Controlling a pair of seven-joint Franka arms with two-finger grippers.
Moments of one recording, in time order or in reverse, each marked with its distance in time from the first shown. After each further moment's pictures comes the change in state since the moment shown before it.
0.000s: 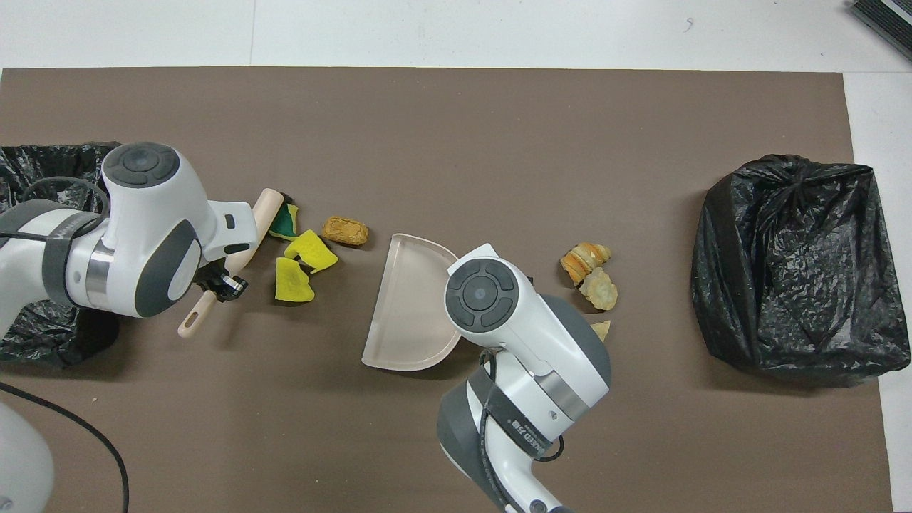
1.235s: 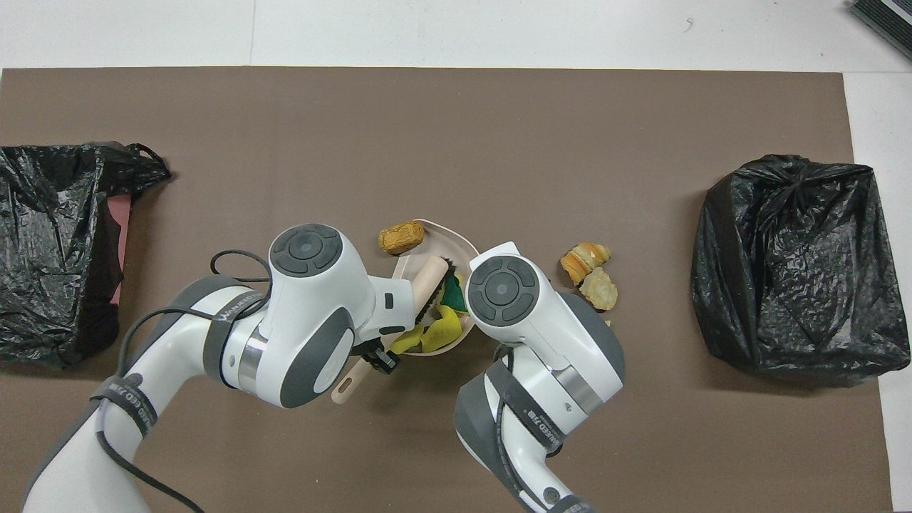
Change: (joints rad) left arm -0.073 -0.154 0.020 0.030 -0.209 -0.062 0.021; right arm -0.001 -0.009 0.000 -0.036 0.000 0.027 0.022
